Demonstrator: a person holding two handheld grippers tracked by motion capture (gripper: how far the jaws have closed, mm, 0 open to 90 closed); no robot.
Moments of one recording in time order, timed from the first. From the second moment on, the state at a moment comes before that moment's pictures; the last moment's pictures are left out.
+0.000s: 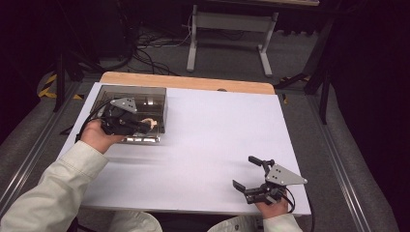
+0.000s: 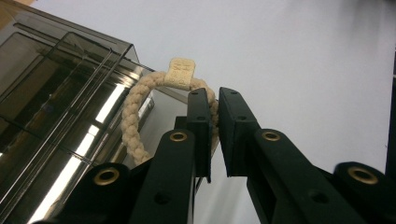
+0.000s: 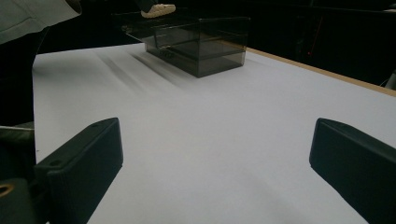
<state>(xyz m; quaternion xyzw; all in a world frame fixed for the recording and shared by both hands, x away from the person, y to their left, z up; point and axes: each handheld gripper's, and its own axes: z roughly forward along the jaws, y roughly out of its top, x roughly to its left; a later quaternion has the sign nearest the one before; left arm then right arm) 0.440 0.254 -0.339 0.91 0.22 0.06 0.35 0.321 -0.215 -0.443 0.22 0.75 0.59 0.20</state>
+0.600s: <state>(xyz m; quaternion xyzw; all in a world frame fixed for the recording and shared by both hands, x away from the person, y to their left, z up) 0.451 0.251 -0.350 0.91 0.23 0.03 0.33 0.322 -0.215 -0.444 0.22 0.75 0.59 0.20</state>
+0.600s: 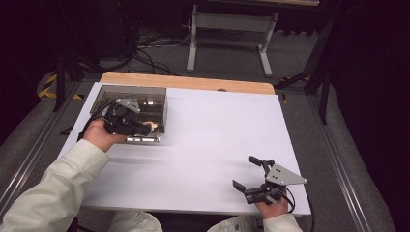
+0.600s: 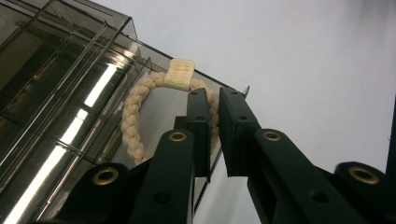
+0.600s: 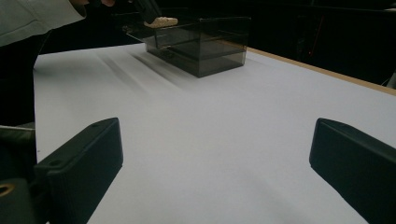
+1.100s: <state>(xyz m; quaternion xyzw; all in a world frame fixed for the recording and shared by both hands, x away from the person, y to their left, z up) 0.456 0.251 -0.355 0.92 0.24 0.03 0.32 0.322 -0.215 -0.444 0.22 0.75 0.59 0.20</state>
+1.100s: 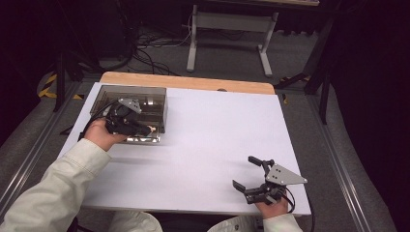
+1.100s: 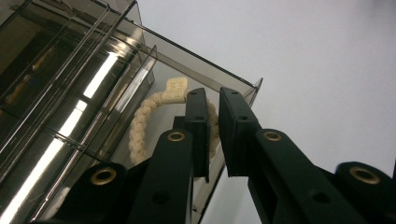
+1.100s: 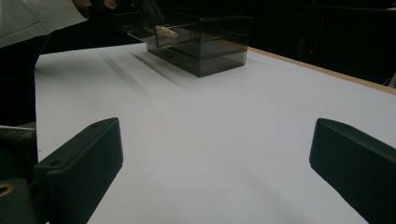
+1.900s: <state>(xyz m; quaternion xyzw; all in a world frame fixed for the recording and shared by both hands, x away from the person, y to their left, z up) 0.455 0.250 -0.351 0.91 0.24 0.05 0.33 0.322 -0.215 -0.444 0.22 0.75 0.59 0.20</state>
